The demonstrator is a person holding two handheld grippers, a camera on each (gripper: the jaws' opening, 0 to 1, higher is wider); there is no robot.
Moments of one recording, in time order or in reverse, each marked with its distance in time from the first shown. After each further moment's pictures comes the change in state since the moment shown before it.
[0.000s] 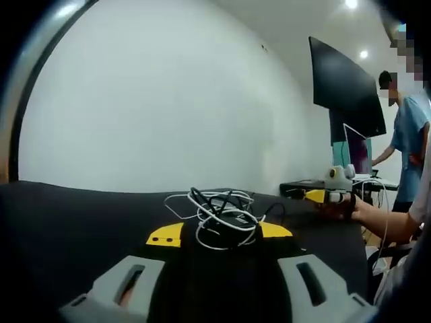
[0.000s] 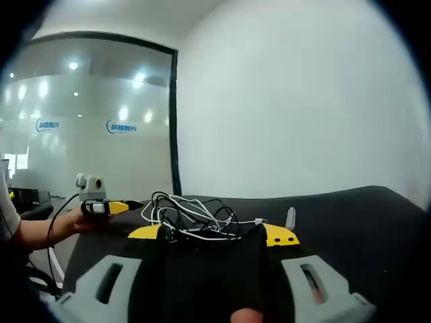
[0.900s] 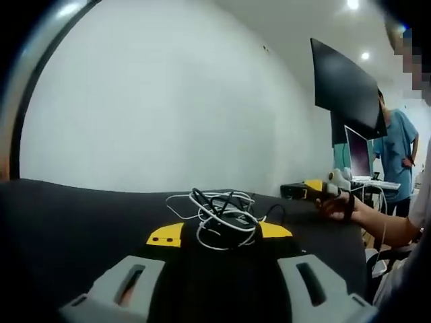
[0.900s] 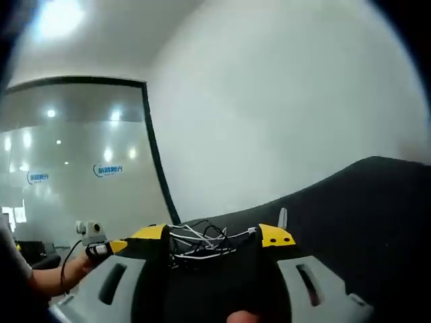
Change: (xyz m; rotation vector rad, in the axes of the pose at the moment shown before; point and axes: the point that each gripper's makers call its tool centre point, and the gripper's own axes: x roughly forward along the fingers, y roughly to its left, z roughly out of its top) left arm 0.001 0.009 -0.001 -0.028 0.000 0.006; right arm -0.015 -0.039 0.022 0.263 -0.139 -0.098
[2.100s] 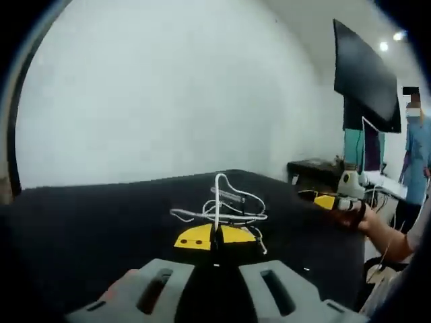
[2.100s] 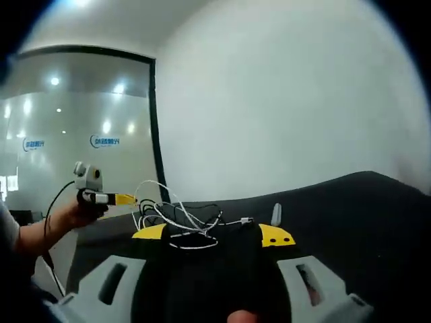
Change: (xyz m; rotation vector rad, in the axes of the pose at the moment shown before) left arm 0.038 -0.005 0.065 0.244 0.254 0.104; right arm 0.006 0.000 -0.022 -0.166 0.101 -0.003
